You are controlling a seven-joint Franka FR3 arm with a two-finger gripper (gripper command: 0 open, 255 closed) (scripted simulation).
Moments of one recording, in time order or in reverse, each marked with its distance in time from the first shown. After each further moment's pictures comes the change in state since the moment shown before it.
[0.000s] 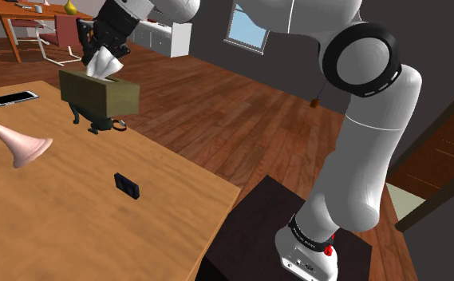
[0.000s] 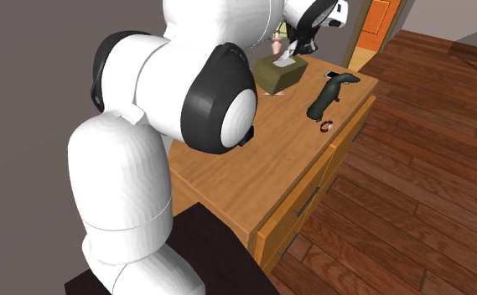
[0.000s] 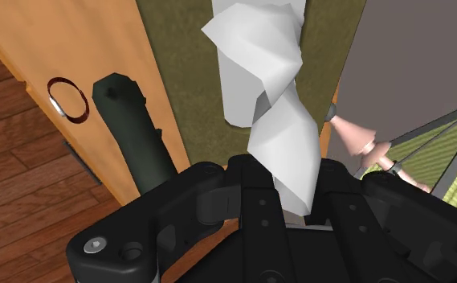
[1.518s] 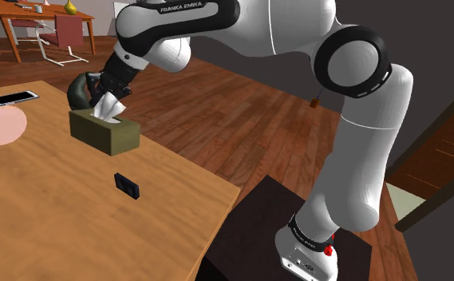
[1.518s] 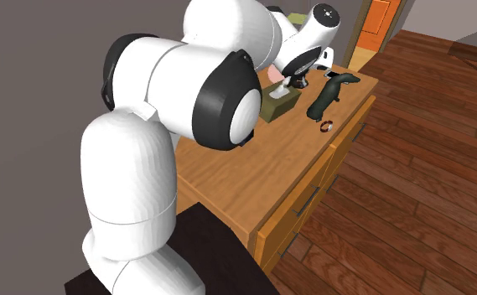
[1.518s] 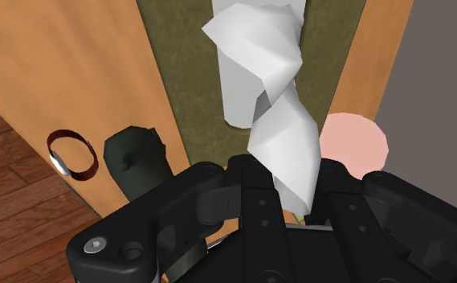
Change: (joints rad) arm -0.002 0.048 0.027 -0.233 0.095 0.262 -0.143
